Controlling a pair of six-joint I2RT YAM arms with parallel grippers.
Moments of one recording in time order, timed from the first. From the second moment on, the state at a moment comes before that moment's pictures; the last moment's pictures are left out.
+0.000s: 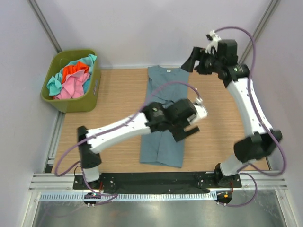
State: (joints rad) left arm -1.27 1.89 1.96 -1.06 -0.25 0.11; right arm 0.18 1.72 1.91 -0.68 -0.33 0.25
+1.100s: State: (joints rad) left arm -0.47 1.57 0.73 -0.58 0.52 -0.87; right arm 0.28 1.39 0.53 -0.63 -0.61 0.82
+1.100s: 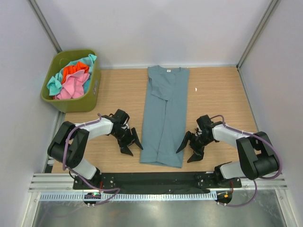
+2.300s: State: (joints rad) left arm -0.60 1.63 0.77 -0.49 0.54 -0.91; right arm 0.42 1.40 0.59 -0.62 -0.63 0.83
